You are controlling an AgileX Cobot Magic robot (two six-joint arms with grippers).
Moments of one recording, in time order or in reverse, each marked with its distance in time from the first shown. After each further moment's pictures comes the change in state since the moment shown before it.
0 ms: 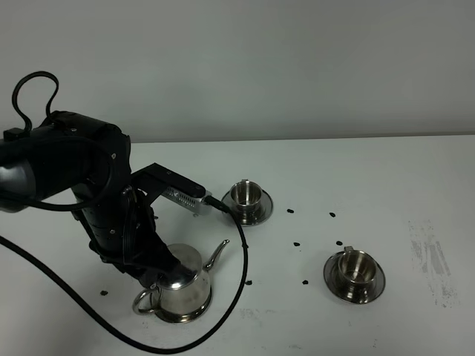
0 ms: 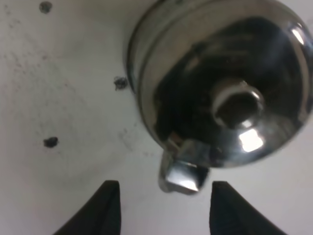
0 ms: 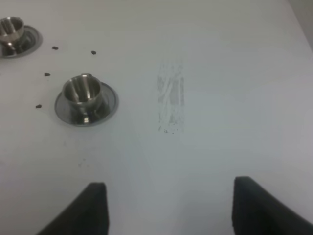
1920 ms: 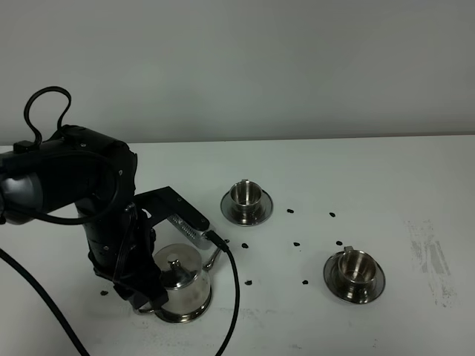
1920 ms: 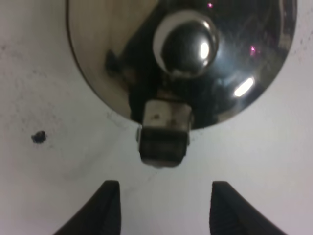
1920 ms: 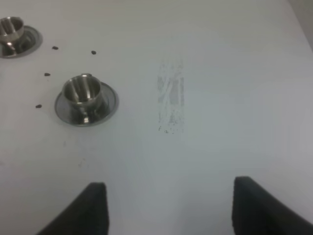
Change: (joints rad) left arm -0.021 0.000 0.054 0.036 0.007 0.175; right arm 0.000 0.000 0.000 0.000 0.000 0.000
